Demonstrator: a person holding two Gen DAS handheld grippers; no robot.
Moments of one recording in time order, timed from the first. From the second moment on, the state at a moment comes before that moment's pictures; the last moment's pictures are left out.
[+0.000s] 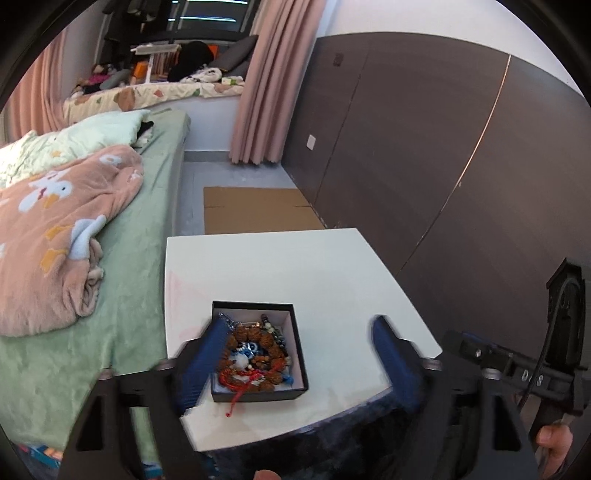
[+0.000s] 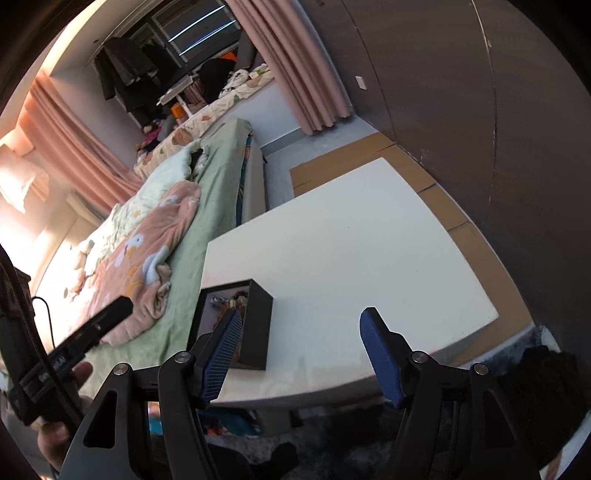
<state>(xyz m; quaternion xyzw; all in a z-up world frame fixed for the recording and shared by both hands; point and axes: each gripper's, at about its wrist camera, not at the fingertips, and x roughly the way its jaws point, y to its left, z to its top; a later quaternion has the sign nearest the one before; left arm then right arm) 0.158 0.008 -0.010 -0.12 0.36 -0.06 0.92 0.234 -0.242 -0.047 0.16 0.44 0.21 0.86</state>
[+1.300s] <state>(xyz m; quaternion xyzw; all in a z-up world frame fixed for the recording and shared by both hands) 0.104 0.019 -0.023 -0.11 0.32 0.02 0.94 0.180 -0.245 -0.048 0.11 0.39 0.18 0.90</state>
